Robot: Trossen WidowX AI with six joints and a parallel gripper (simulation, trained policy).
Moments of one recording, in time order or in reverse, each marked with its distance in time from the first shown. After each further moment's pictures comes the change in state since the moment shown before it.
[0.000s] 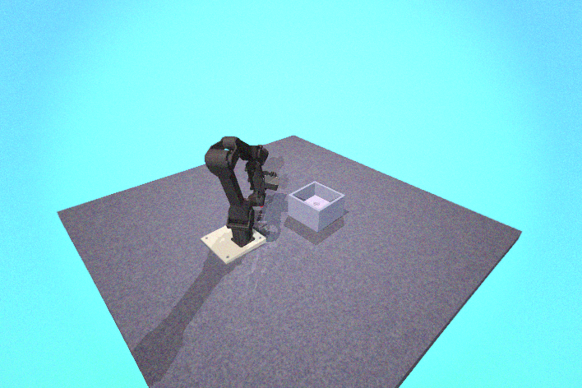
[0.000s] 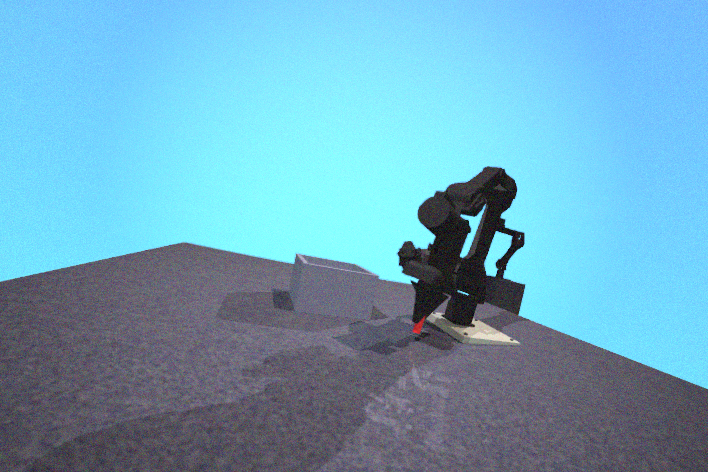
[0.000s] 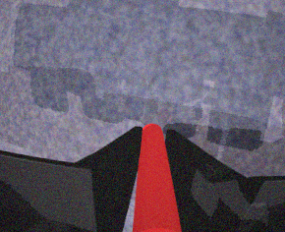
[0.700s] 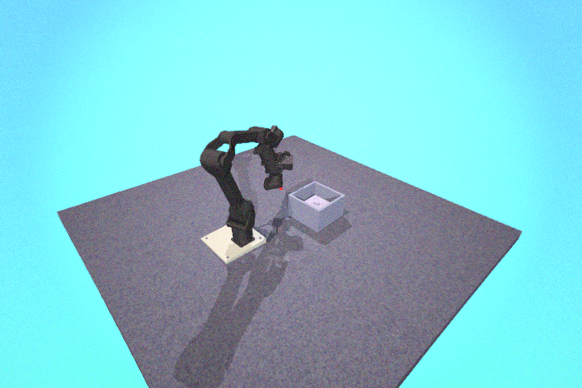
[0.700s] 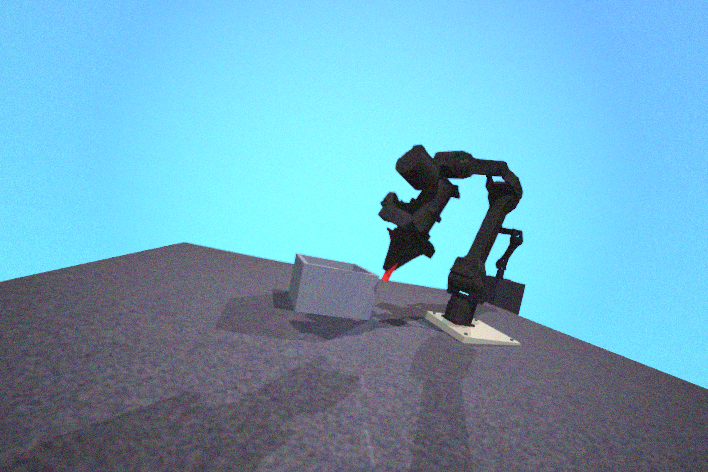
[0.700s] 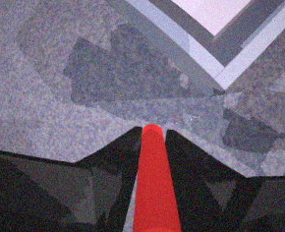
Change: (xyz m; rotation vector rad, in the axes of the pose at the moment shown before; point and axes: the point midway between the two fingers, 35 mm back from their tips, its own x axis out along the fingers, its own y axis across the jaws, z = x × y) arm -0.067 0.028 0.080 -0.005 -0.192 0.051
